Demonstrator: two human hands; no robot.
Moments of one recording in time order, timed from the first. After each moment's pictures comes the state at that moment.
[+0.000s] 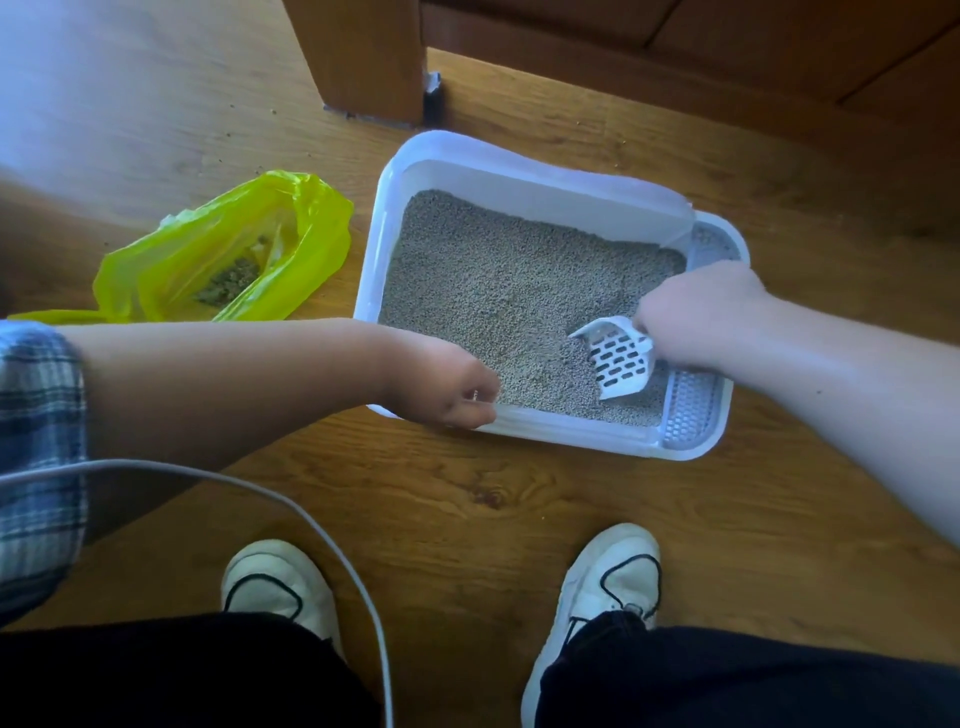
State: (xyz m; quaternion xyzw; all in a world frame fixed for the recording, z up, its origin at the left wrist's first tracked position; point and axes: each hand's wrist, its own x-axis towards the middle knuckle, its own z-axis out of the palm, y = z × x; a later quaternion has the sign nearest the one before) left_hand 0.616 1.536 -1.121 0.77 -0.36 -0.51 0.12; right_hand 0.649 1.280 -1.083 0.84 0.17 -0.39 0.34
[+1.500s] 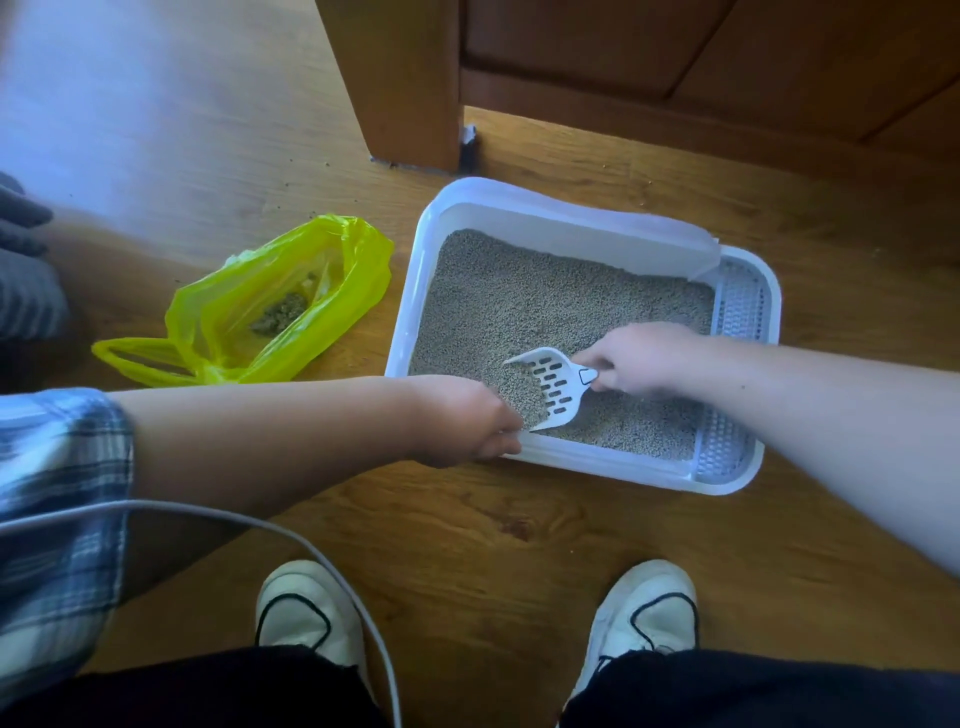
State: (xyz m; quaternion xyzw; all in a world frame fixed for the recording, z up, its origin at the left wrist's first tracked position) left_hand 0.597 1.541 -1.117 0.80 -0.40 -0.44 0.09; right_hand 0.649 1.305 -1.136 0.85 0.19 -0.48 0.04
